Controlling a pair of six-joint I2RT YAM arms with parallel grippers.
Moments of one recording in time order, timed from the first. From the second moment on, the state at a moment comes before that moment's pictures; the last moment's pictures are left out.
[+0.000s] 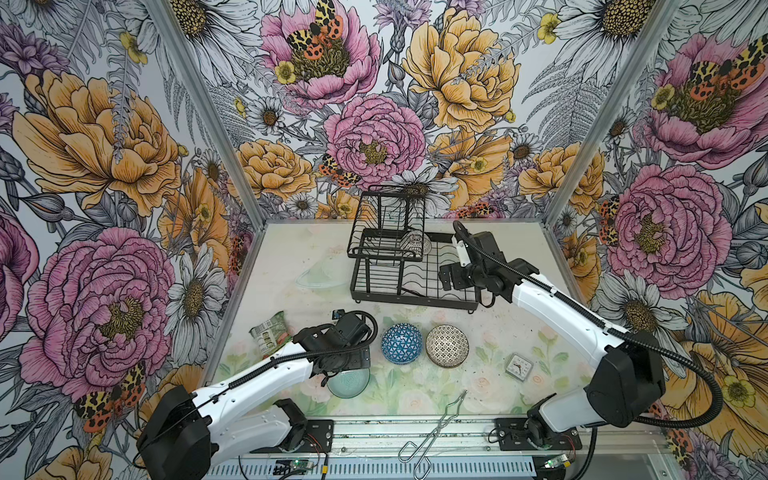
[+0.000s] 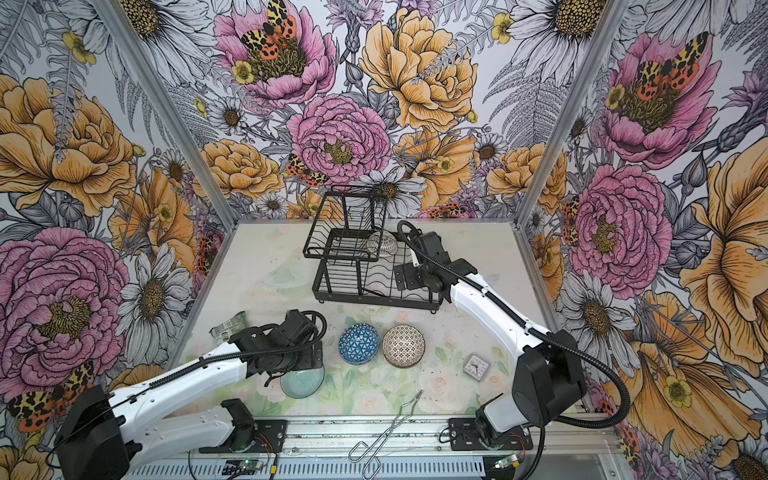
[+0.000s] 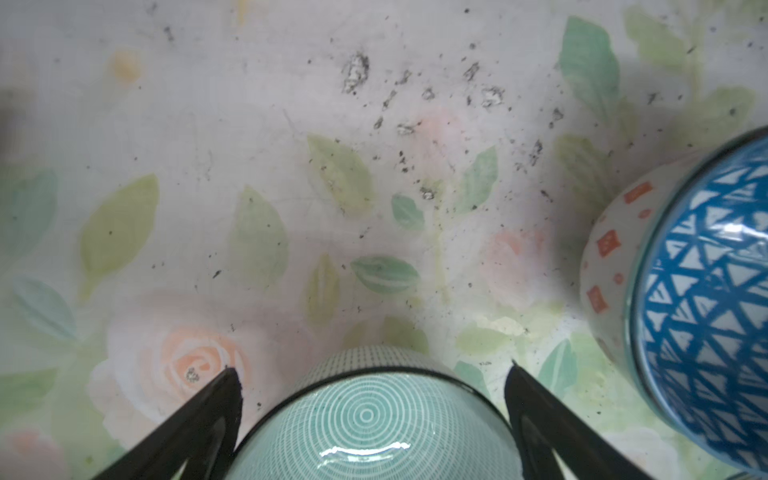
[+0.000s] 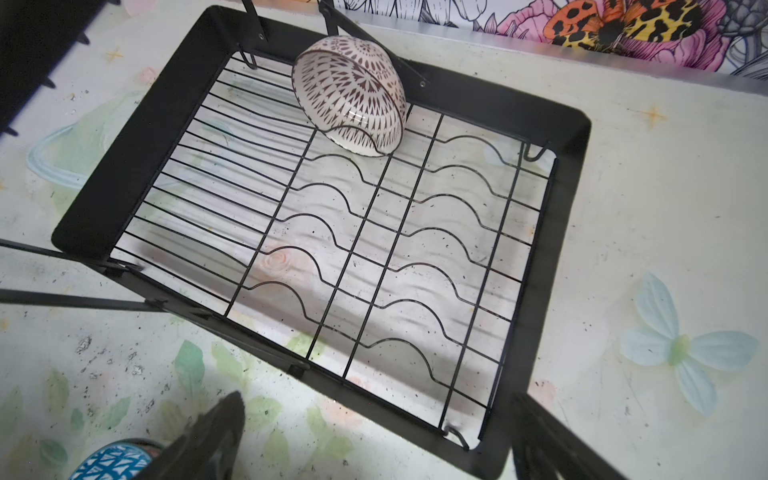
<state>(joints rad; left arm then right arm) -0.79 1.05 0.64 -0.85 -0.21 -0.89 0.47 1.48 1.23 -0.62 0.05 0.18</state>
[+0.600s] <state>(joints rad) -0.86 0.79 0.52 -0.96 -0.32 -1.14 0.47 1.49 1.23 -0.62 0.02 0.18</state>
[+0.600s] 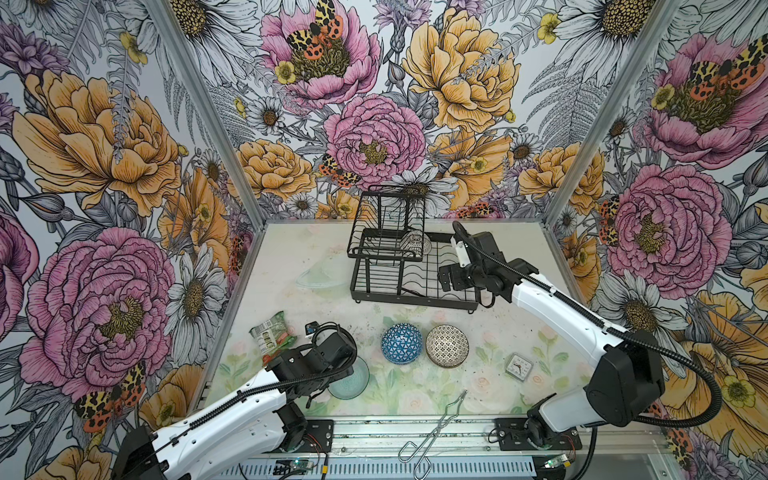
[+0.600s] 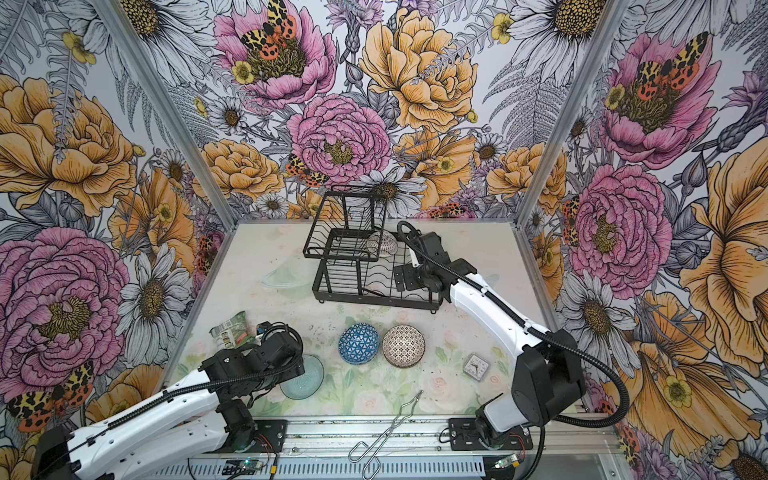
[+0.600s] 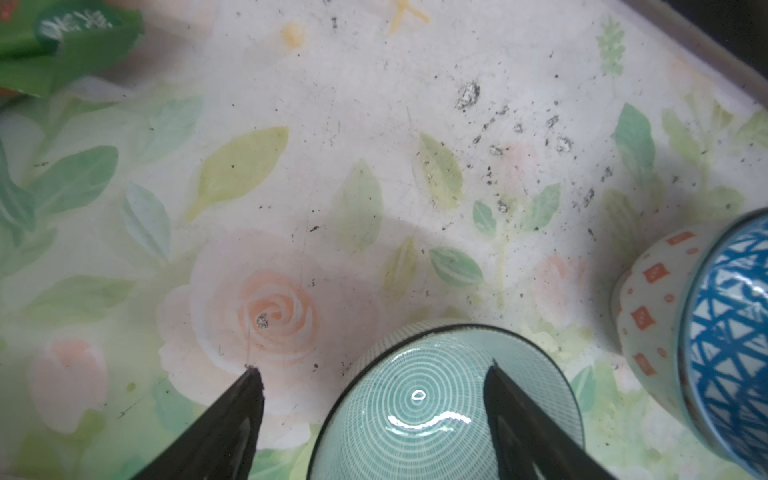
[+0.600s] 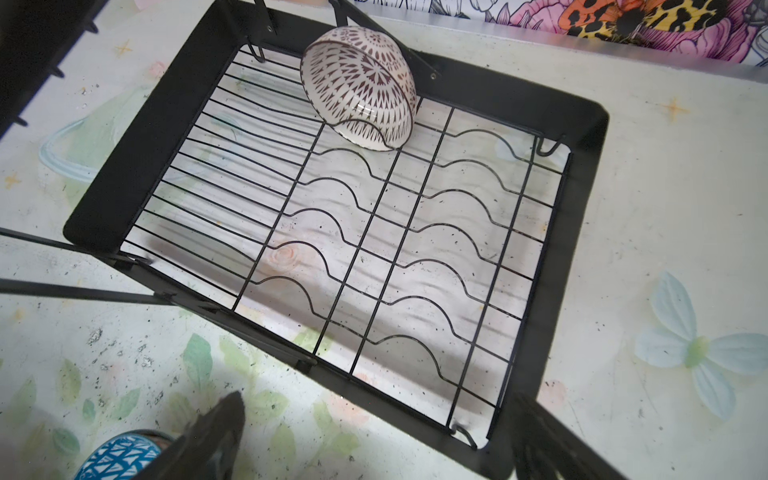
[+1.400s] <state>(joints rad) -0.90 0.88 0.46 -0.90 -0.27 -1.16 0.47 1.49 1.23 -0.62 0.02 0.18</state>
